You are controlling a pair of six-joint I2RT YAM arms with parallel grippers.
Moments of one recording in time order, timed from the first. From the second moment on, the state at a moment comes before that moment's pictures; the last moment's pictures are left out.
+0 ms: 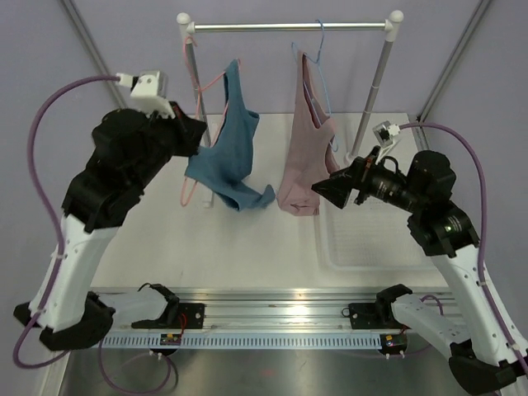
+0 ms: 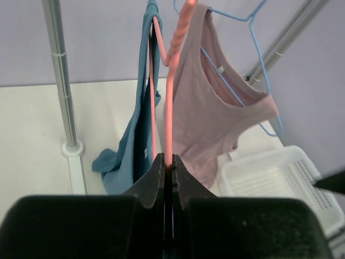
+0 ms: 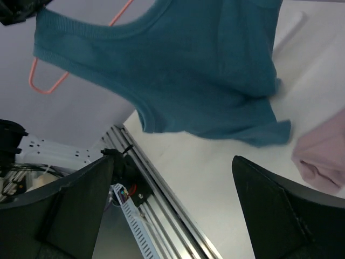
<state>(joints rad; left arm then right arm) -0.59 1.21 1.84 -0.78 -0.19 -0.32 0.37 0.86 1.20 -0.50 -0.56 0.45</state>
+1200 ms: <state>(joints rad) -0.59 0.72 1.21 -0.73 0.12 -0.46 0.82 1.52 1.31 0.01 0.04 0.39</state>
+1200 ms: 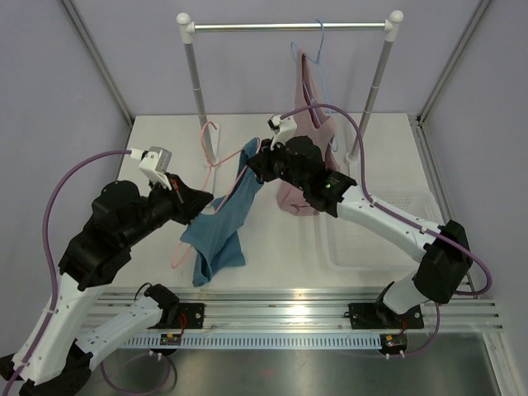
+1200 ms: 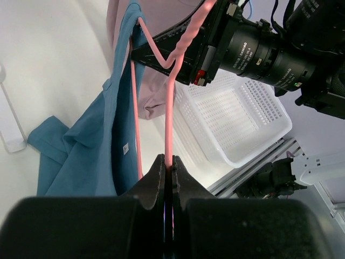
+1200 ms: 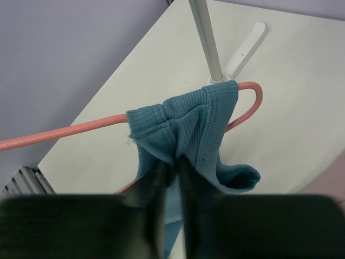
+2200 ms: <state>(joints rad) -0.59 0.71 1.07 -0.45 0.15 -0.43 0.65 1.57 1.47 -0.29 -0.05 0.42</state>
